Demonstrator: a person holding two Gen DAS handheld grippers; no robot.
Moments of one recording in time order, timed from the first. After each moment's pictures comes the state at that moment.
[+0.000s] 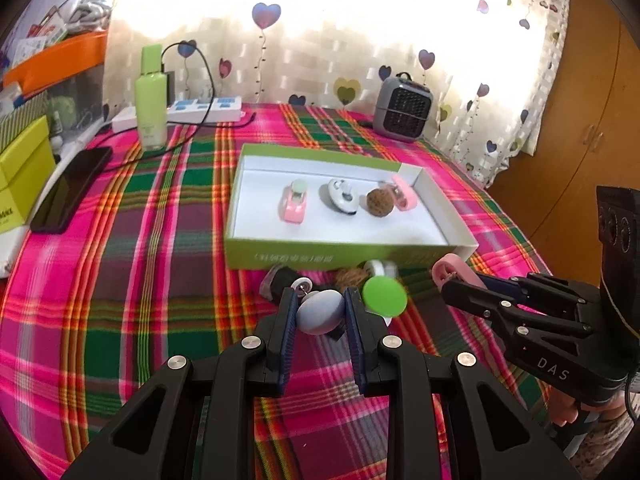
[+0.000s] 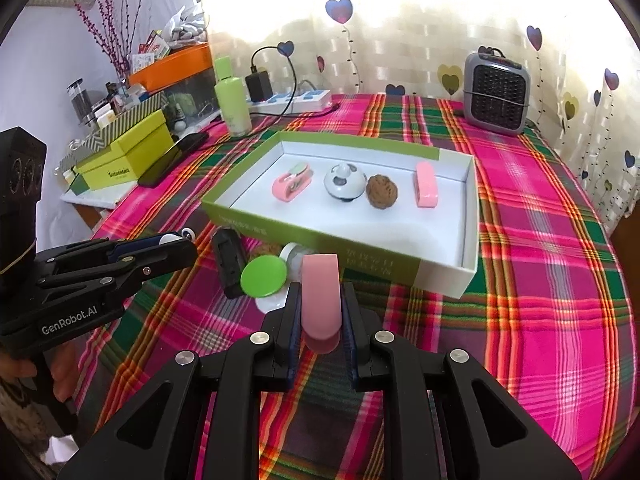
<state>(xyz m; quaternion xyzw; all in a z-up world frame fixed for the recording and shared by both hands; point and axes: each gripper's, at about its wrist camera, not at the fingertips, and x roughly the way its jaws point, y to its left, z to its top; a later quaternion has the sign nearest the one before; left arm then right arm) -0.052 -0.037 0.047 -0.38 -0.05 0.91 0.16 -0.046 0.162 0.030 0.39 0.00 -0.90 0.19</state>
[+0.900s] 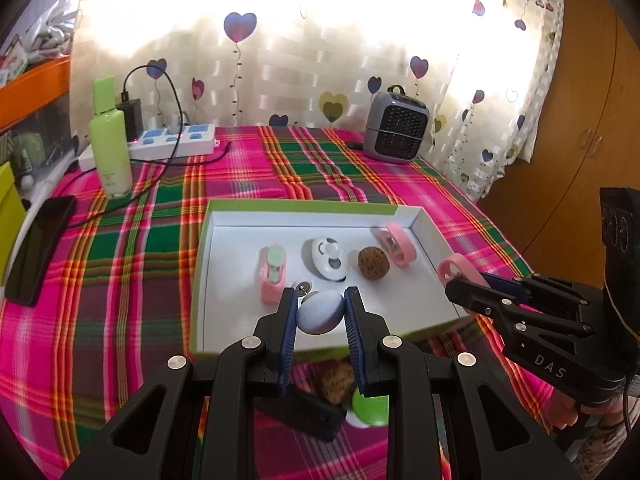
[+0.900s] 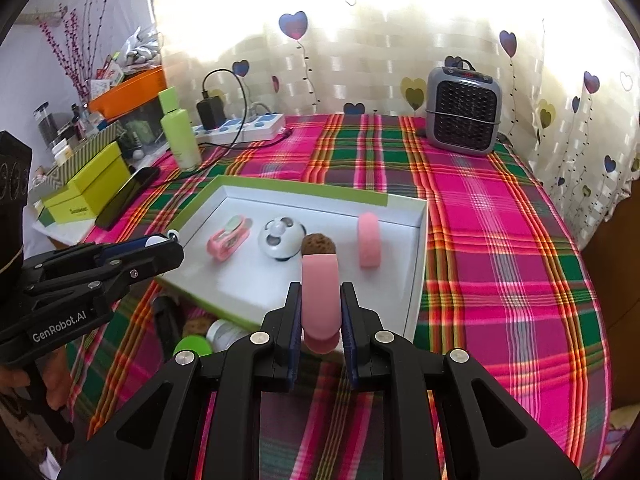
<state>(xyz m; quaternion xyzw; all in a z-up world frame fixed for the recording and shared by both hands) -0.118 -0.011 0.062 -0.37 -0.04 0.91 0.18 -0.103 0.187 0.044 0.39 0.00 -0.91 0.14</state>
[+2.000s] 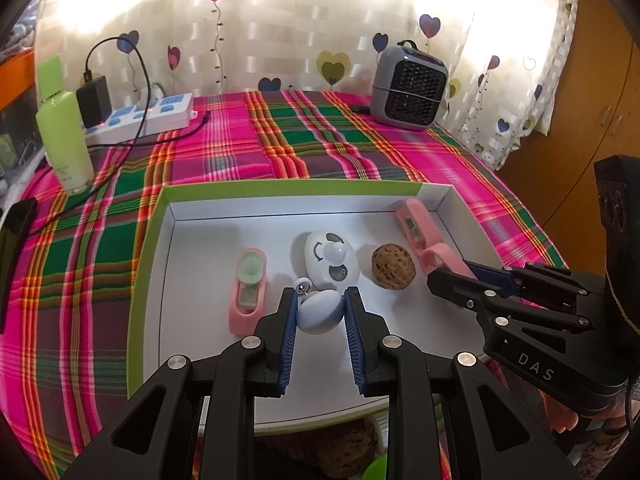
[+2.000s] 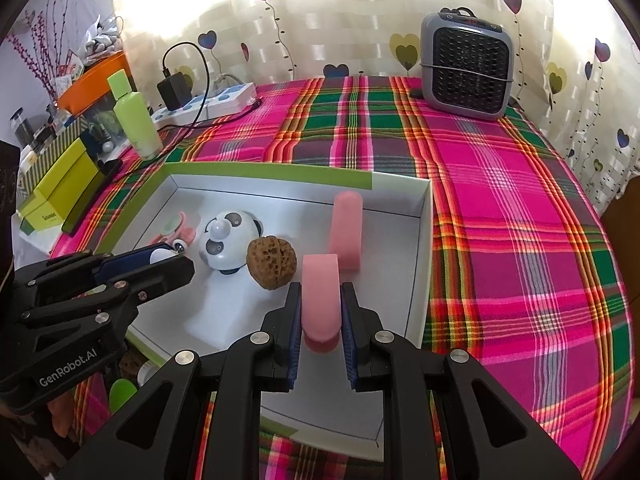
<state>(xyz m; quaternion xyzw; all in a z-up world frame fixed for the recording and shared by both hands) -0.169 0.023 0.026 -0.43 -0.01 0.89 0.17 -0.157 0.193 0.008 0.44 -0.01 -0.89 0.13</state>
